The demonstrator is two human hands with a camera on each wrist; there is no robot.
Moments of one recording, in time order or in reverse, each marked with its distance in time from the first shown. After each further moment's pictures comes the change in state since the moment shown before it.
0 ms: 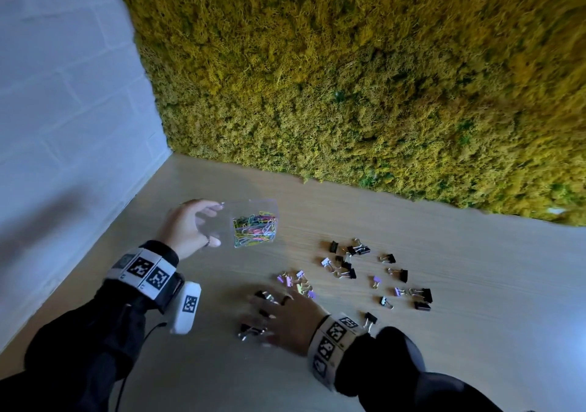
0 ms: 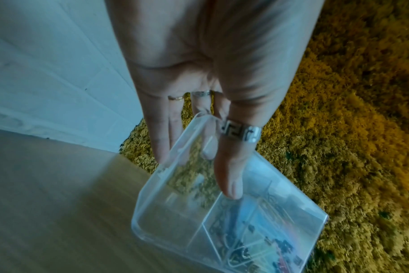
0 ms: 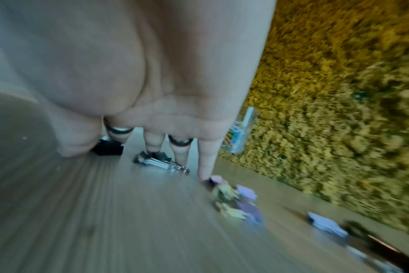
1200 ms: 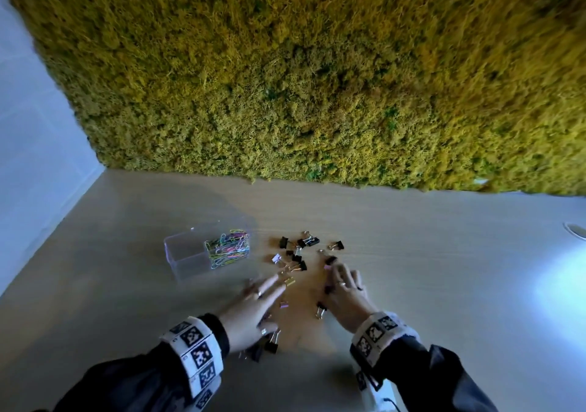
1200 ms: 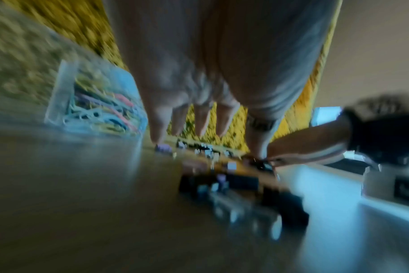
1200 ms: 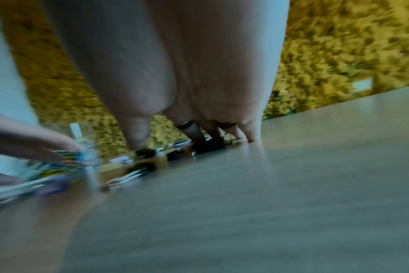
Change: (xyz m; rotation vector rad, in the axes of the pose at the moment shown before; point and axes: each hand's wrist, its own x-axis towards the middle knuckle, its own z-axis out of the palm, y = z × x) left_hand -0.077 0.062 0.156 0.399 -0.687 0.407; right_hand -0.111 0.087 0.054 0.792 0.245 0.834
